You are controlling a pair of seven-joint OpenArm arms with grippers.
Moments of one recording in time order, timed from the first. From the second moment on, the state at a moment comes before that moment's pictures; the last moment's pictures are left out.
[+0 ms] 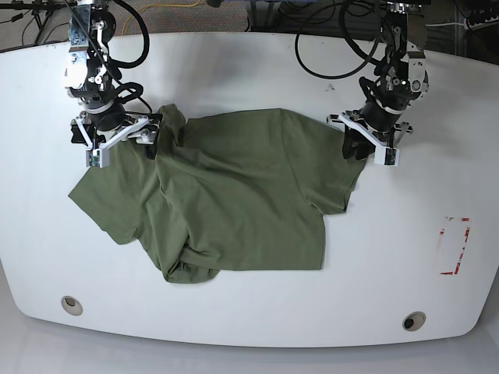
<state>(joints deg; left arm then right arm) 15.0 -10.1 -5.0 96.1 -21.5 -12.9 29.3 -18.1 18.7 9.4 105.3 25.4 1.1 -39.3</state>
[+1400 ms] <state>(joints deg) 18.8 -10.9 -7.1 98.3 -21.7 -12.1 30.8 2.5 22.1 8.7 75.5 25.9 2.5 -38.8</state>
